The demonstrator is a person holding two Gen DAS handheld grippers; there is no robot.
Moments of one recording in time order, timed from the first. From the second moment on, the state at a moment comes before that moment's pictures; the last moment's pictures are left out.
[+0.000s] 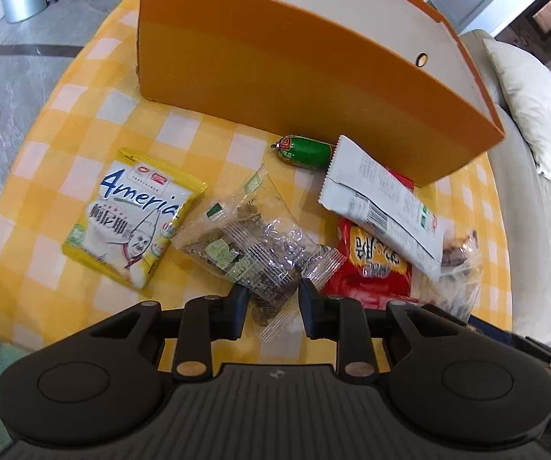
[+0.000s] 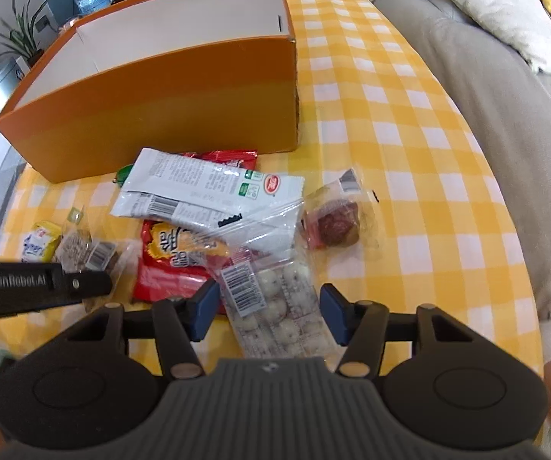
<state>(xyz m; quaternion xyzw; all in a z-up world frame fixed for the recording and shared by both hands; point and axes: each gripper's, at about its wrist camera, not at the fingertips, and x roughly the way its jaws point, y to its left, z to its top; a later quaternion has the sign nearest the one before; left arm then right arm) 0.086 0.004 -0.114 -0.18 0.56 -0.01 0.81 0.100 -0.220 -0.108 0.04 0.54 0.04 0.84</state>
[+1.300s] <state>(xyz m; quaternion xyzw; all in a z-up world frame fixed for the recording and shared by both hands) 0.129 -0.005 0.039 -0.09 0.42 -0.09 0.90 0.119 -0.223 0.025 0.12 0.40 0.09 0.91</state>
